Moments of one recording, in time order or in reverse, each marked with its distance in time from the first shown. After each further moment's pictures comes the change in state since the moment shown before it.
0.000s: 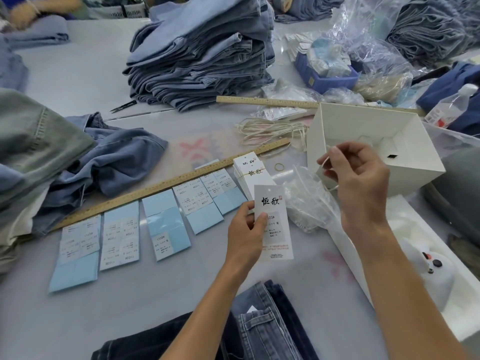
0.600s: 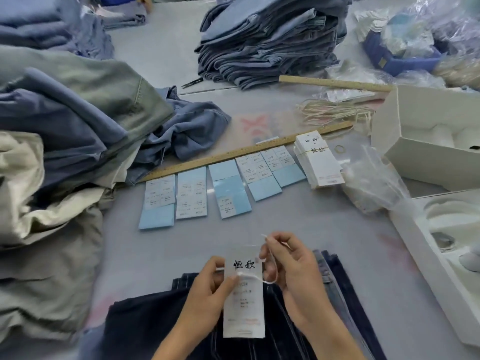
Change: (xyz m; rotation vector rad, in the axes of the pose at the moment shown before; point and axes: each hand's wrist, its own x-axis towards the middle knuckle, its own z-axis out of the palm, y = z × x) left_hand -0.175 -0.048 -0.183 0.016 -0.004 -0.149; right_hand -0.229 0.042 0.077 0.286 -0.450 0.735
